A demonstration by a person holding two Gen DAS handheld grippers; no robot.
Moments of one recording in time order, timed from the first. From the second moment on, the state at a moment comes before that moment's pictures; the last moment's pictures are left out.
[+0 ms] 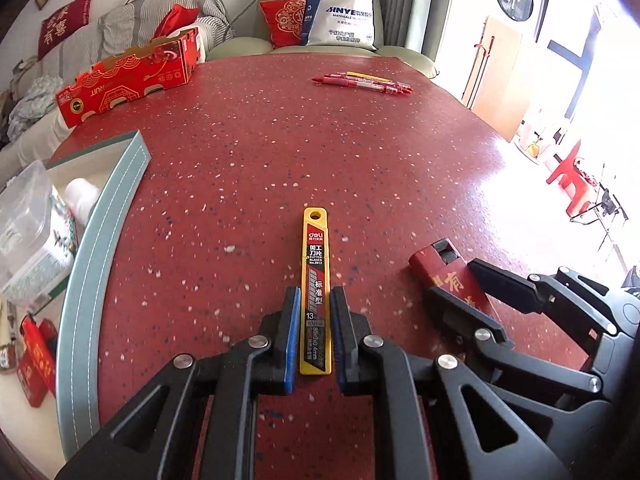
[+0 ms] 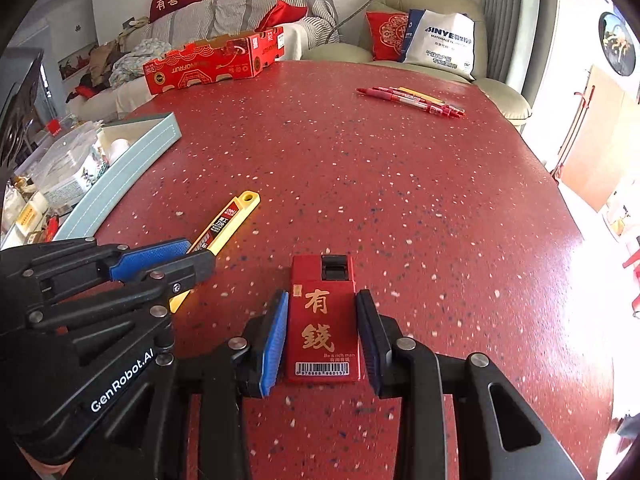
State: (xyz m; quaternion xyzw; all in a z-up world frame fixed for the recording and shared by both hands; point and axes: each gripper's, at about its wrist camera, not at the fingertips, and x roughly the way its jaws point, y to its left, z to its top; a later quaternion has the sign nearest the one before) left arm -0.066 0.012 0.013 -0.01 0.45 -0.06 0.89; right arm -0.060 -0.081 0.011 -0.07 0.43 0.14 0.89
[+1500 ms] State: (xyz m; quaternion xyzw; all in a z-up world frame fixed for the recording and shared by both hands) left arm -0.172 0.013 0.006 0.02 0.39 -0.05 0.92; right arm -0.169 -0.076 -0.001 -0.04 0.36 0.13 0.92
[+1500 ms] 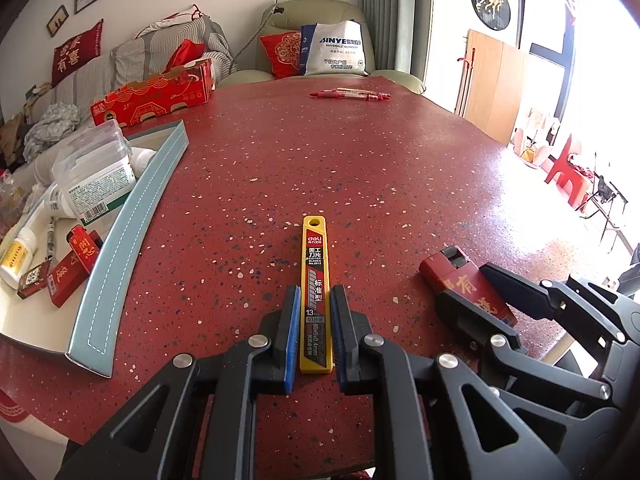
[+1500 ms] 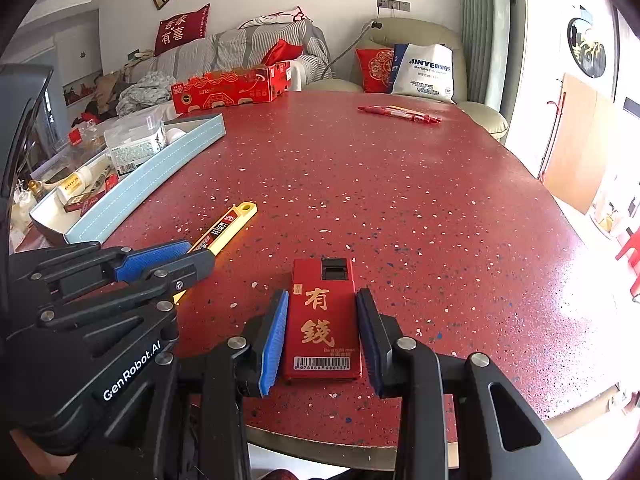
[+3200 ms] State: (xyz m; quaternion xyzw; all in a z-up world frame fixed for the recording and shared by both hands) left arm -0.193 0.058 0.066 -0.01 0.32 -0.02 0.95; right arm -0.177 -0.036 0.058 -0.06 0.31 0.16 0.93
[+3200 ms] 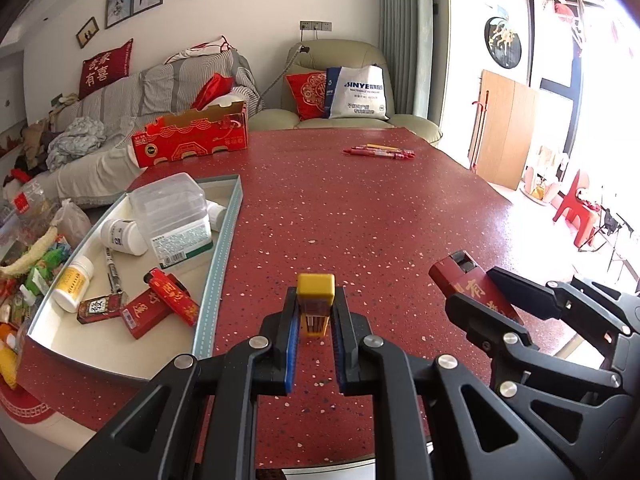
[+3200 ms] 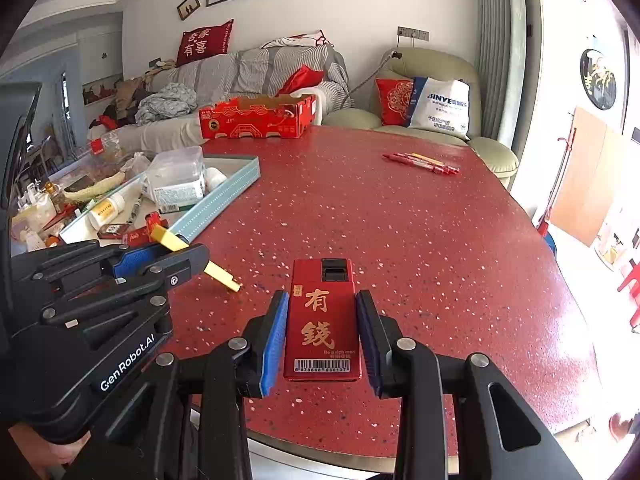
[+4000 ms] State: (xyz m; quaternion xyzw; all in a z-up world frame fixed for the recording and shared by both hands) left arm -0.195 0.225 0.094 -0.07 0.32 0.11 0.94; right arm -0.147 0.122 0.116 -0.11 0.28 0.30 0.91
